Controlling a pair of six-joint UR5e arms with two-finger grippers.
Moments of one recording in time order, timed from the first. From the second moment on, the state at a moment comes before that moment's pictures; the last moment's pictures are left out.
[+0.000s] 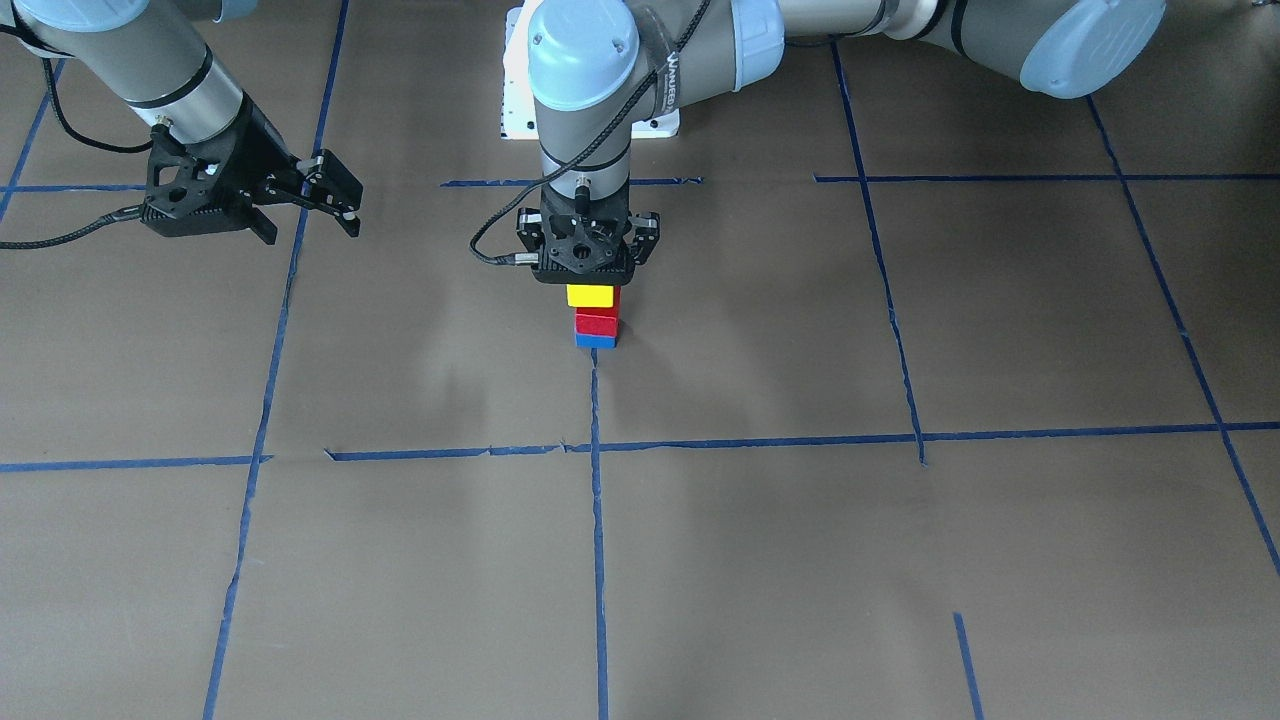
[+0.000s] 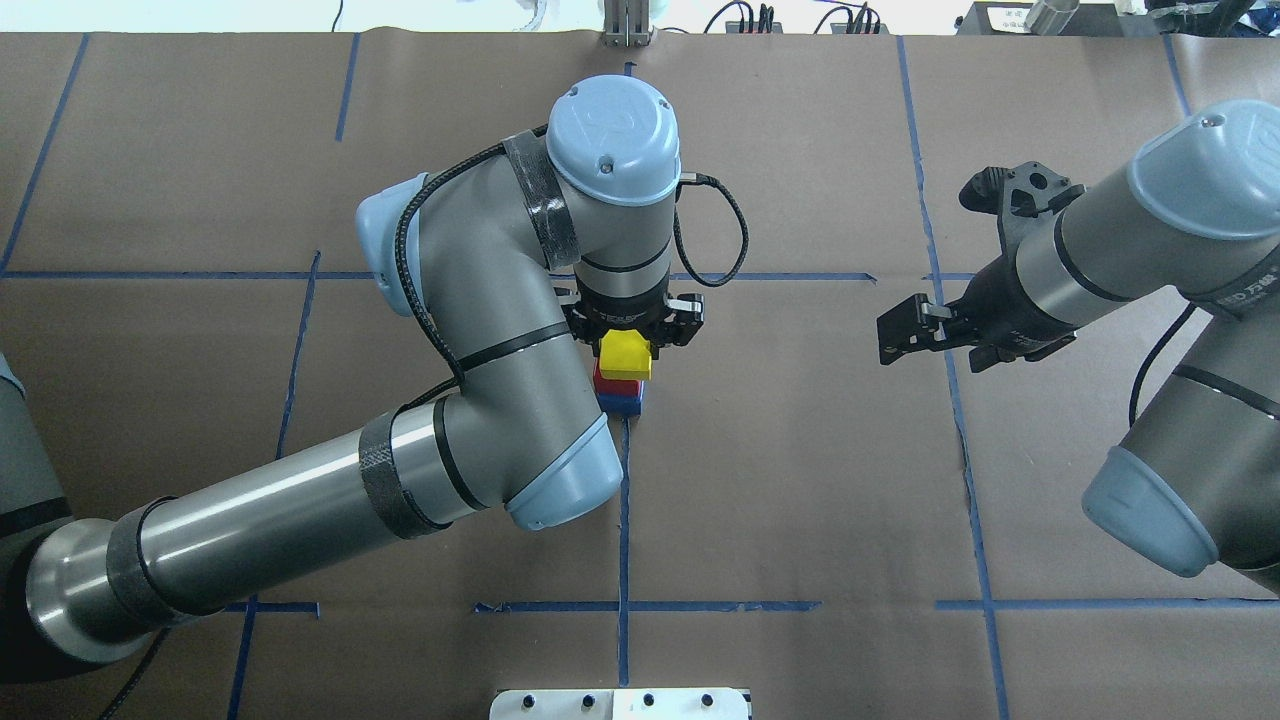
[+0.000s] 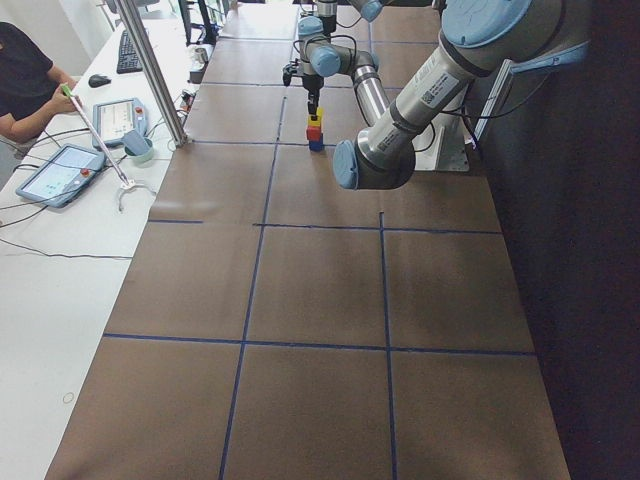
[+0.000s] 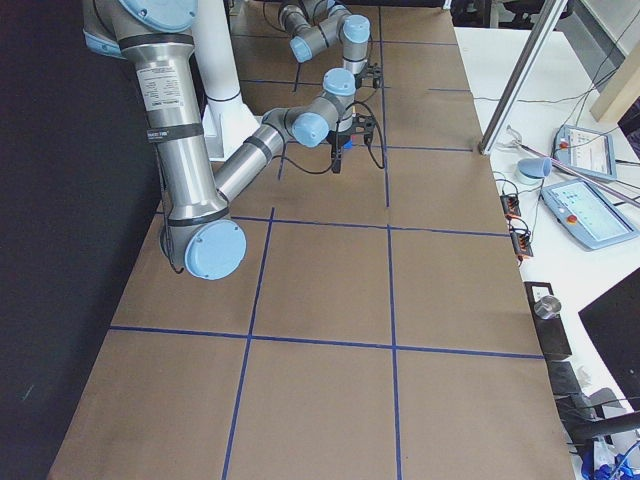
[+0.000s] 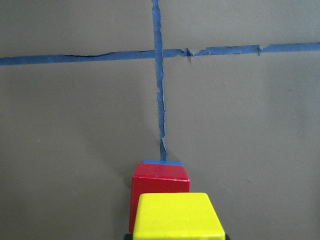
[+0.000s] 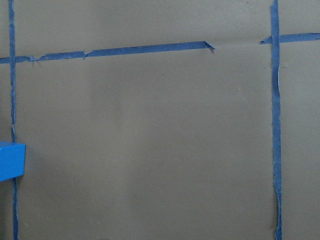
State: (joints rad) left arm -0.56 -2.55 -1.52 -1.36 -1.97 -1.10; right arm 0.78 -1.35 2.09 -1.53 2.15 1.08
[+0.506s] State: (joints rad) left arm -0.56 -2.55 -1.51 -1.36 -1.96 -1.09; right arm 0.78 -1.34 2.09 -1.53 2.15 1.08
